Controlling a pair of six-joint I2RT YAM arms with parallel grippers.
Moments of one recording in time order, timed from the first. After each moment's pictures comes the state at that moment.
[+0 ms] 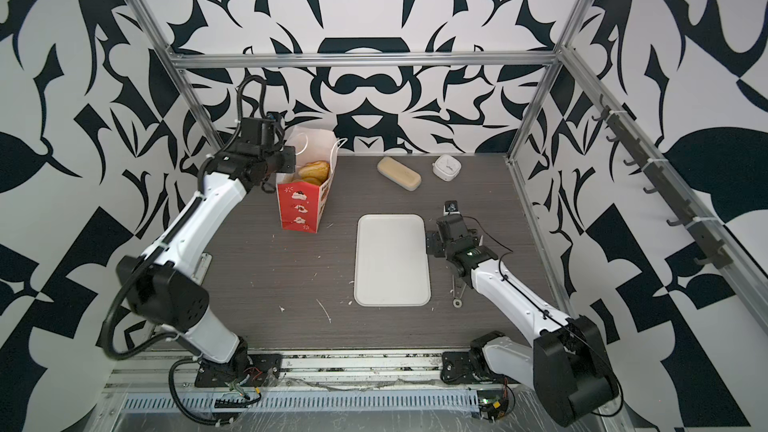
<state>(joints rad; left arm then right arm) -0.30 1.73 1.77 -0.68 -0.20 -0.06 0.35 1.14 0.65 -0.32 0.31 0.23</state>
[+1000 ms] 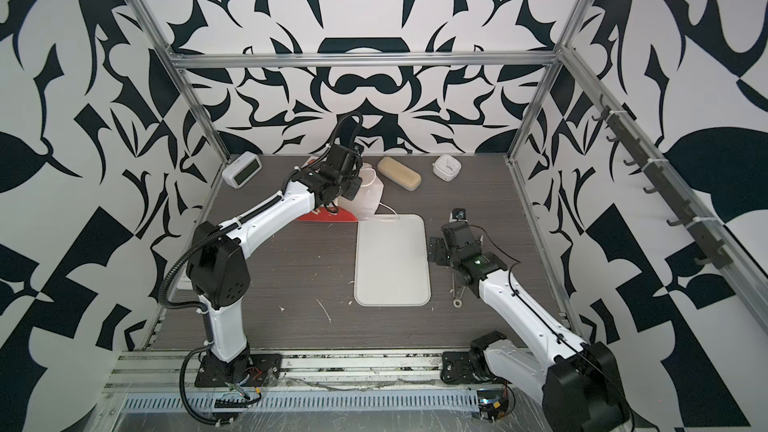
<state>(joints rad) -0.66 1.90 1.68 -0.55 -0.33 0.03 0.35 1.03 0.64 -0.47 0.24 0.38</state>
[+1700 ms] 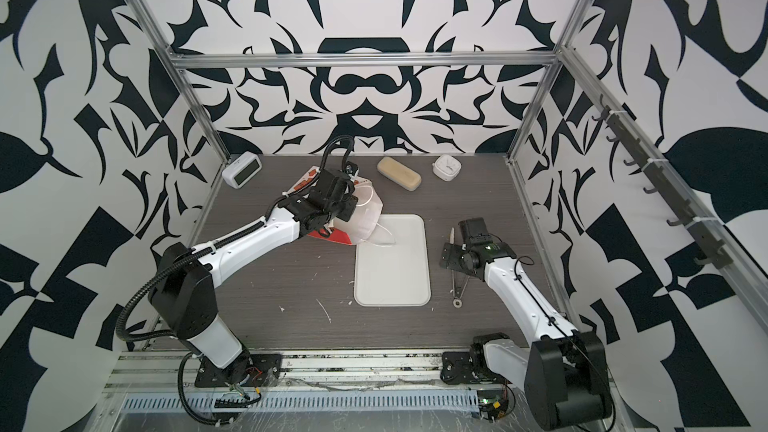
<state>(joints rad) -0.71 1.67 1.33 -0.37 -0.31 -0.03 0.14 1.14 0.68 -0.71 0.03 0.43</state>
